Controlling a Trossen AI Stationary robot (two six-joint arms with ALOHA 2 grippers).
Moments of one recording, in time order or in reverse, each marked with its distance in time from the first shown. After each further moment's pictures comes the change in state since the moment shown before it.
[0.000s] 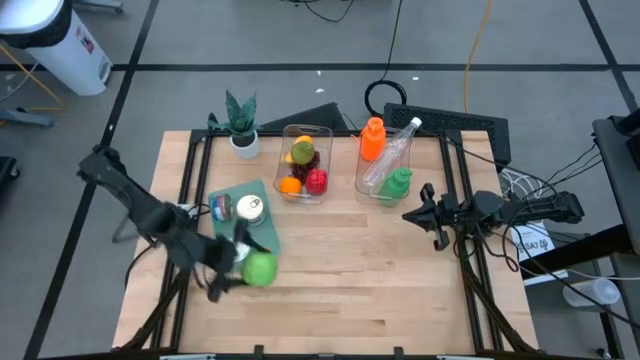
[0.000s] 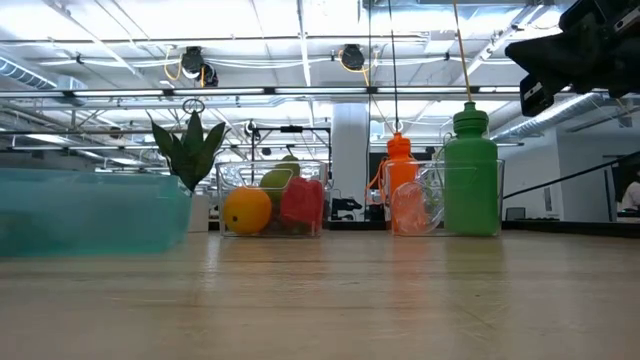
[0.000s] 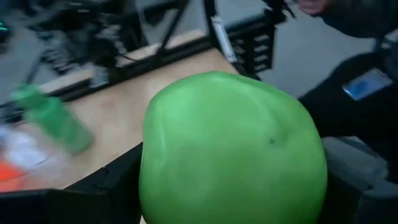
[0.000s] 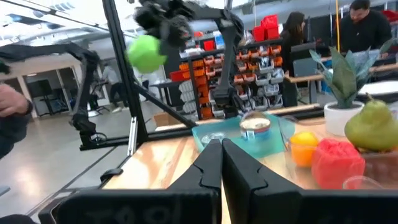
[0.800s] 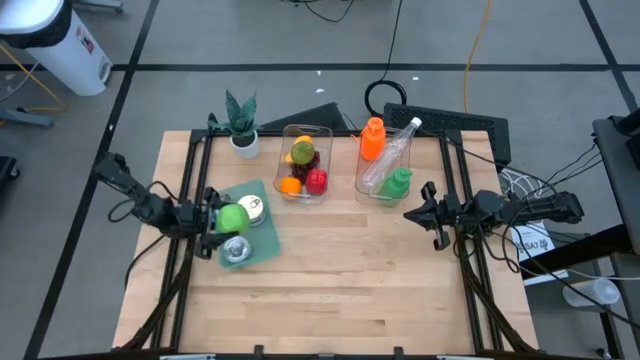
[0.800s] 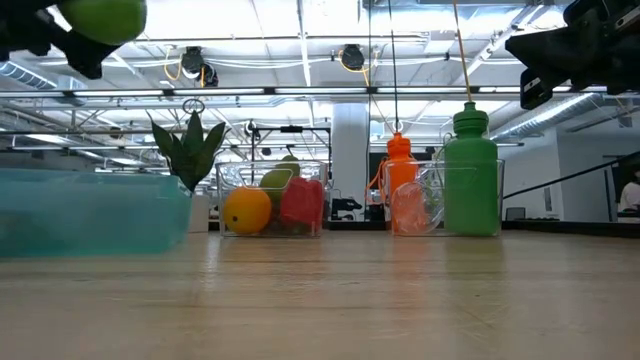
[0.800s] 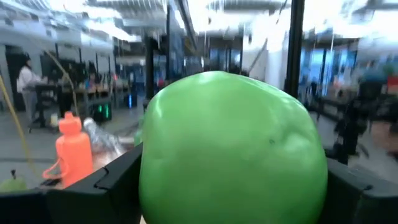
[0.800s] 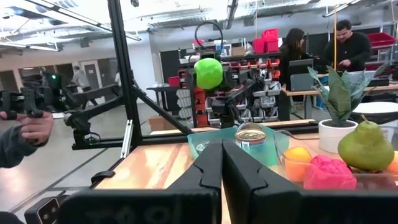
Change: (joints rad) left arm 0.003 -0.917 -1.000 0.813 -0.297 0.109; right arm 0.000 0.000 0.000 0.038 0.002 -0.079
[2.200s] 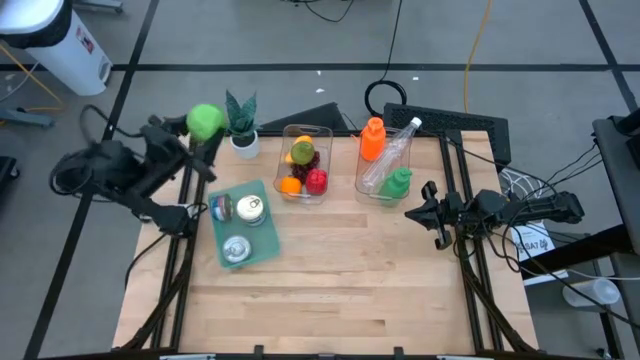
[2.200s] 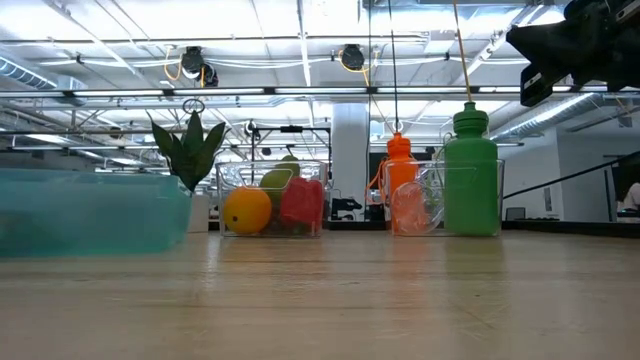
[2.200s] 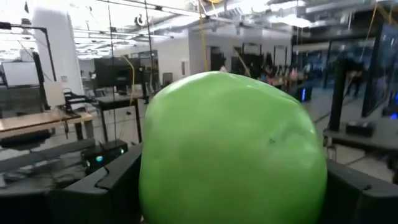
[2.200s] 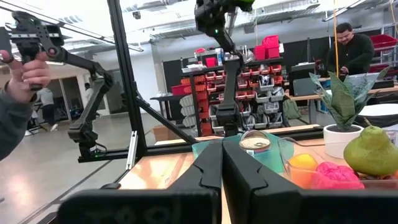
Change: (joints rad) left arm 0.351 0.567 0.993 -0.363 -0.454 0.153; right arm 0.000 0.001 0.000 0.038 -0.003 0.036
